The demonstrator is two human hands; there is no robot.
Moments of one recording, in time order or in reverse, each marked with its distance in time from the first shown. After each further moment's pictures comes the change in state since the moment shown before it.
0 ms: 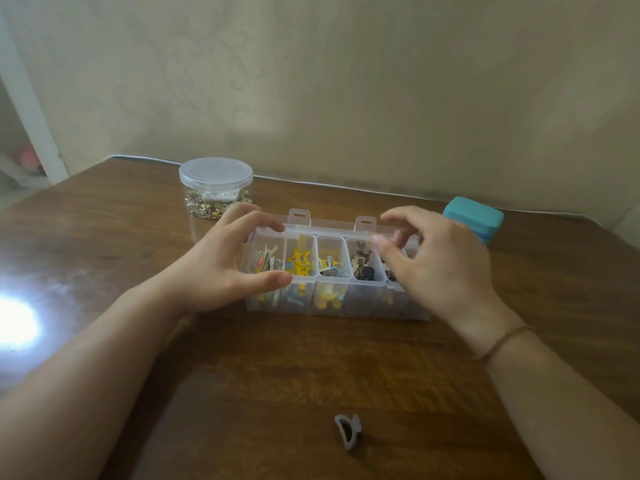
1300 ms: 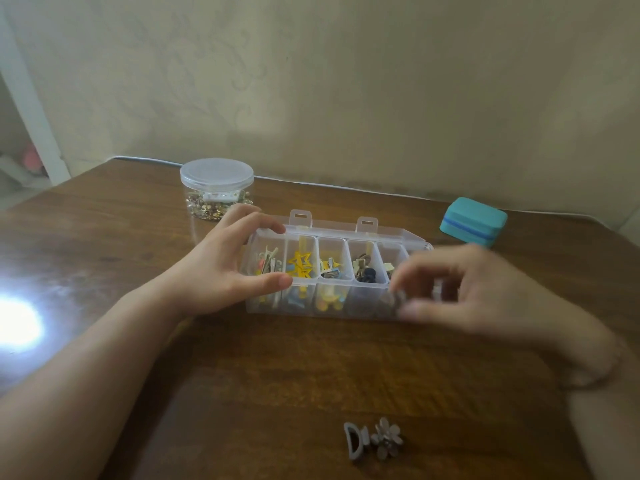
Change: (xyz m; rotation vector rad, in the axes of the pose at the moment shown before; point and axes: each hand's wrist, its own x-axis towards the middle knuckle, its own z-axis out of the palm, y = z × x) left_hand 0.000 0.000 0.001 0.002 0.009 0.010; right_hand -0.010 0.006 -0.052 0.374 -0.678 -0.146
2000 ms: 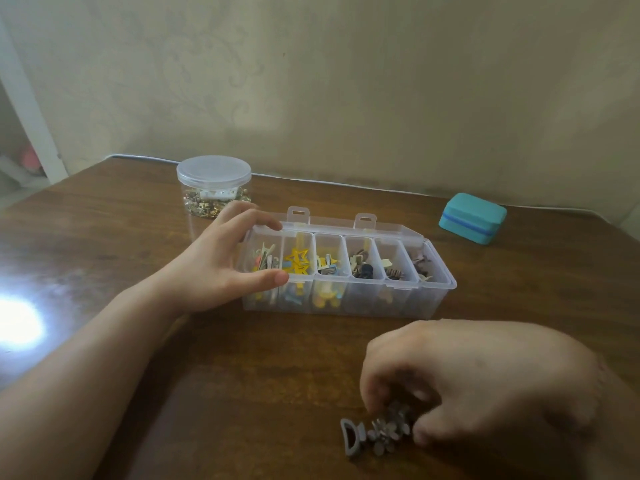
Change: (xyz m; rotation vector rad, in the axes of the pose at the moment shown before) left_hand 0.000 0.001 0.000 0.006 0.000 0.005; right_hand -0.005 -0.021 0.025 -0.298 -0.636 0.006
